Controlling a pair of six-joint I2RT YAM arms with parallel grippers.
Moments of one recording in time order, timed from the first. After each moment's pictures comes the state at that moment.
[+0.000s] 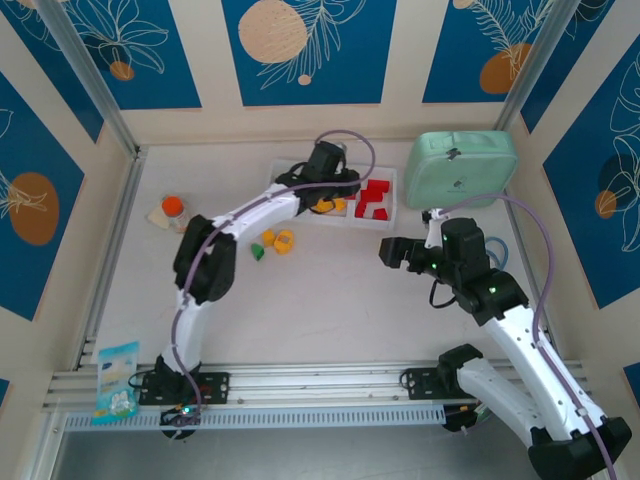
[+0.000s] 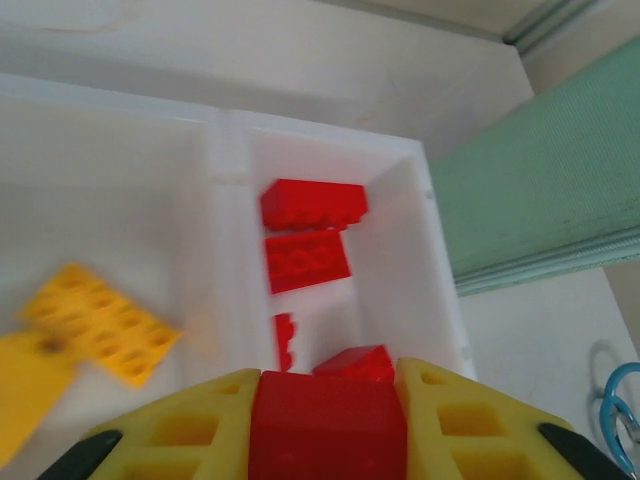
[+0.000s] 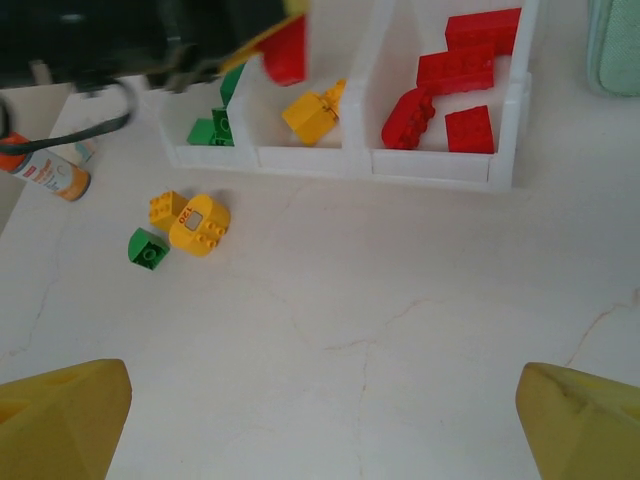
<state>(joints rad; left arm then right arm) -0.70 2.21 1.89 -0.30 0.07 -0.63 0.37 0.75 0.81 -0.67 -0.13 0.43</state>
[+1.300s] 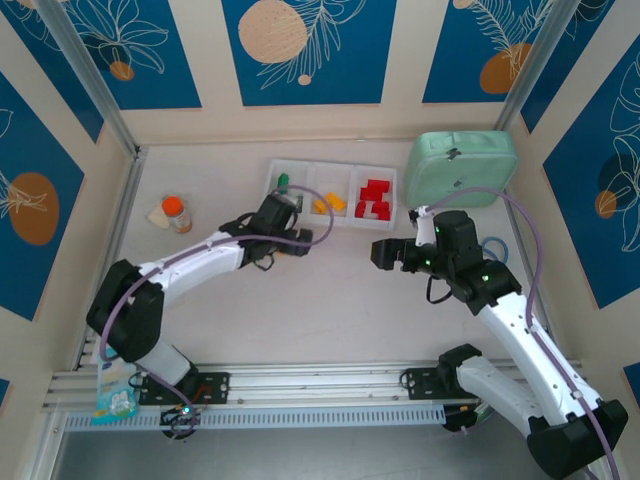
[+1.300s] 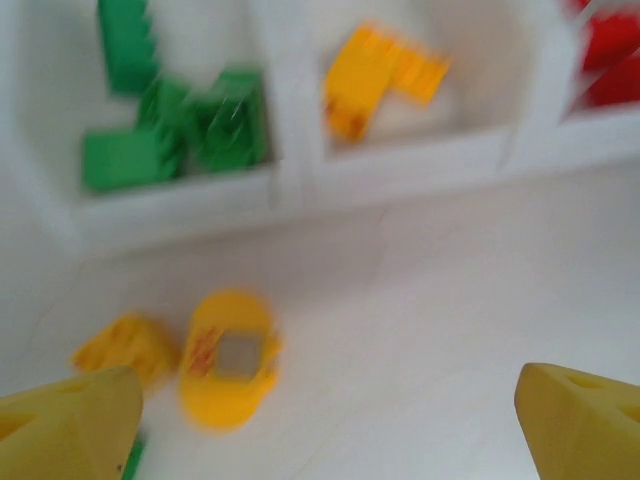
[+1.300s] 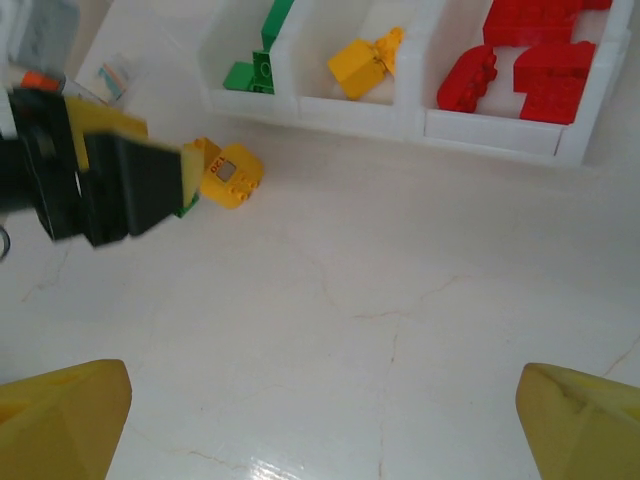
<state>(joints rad) -0.63 1.54 1.00 -0.39 -0.16 -0.31 0.37 0.85 0.84 -0.66 -0.25 0.37</state>
